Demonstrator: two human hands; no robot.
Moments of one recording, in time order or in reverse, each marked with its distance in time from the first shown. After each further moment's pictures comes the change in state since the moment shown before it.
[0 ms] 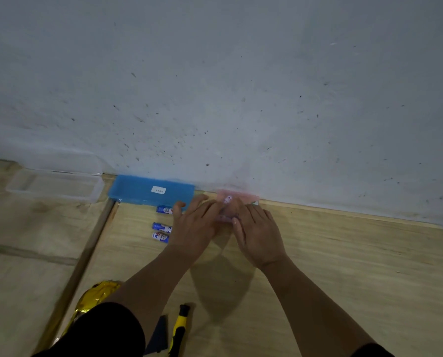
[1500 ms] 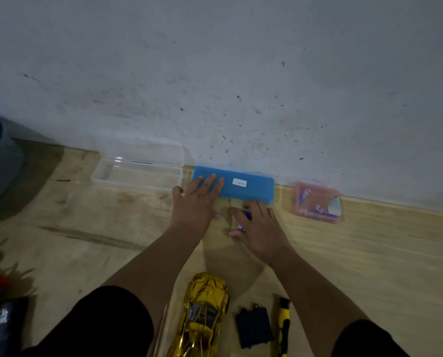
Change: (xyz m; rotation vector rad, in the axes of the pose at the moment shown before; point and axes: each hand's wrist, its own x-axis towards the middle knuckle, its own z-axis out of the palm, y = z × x) left_hand -0.027 -0.166 -0.047 0.145 -0.589 -0.171; right_hand 0.038 -0.133 0.092 -0.192 -0.113 -0.156
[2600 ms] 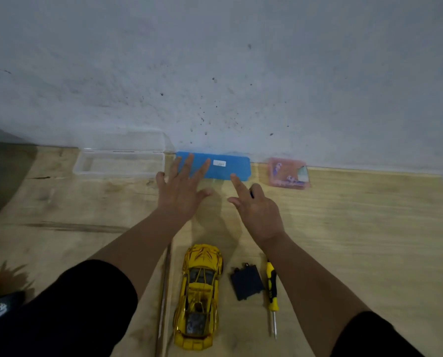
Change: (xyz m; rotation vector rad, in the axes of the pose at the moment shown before) left_hand -0.025 -0.006 -0.012 -0.143 0.112 0.071; right_hand -0.024 -0.030 -0.050 -0.070 0.242 0.252
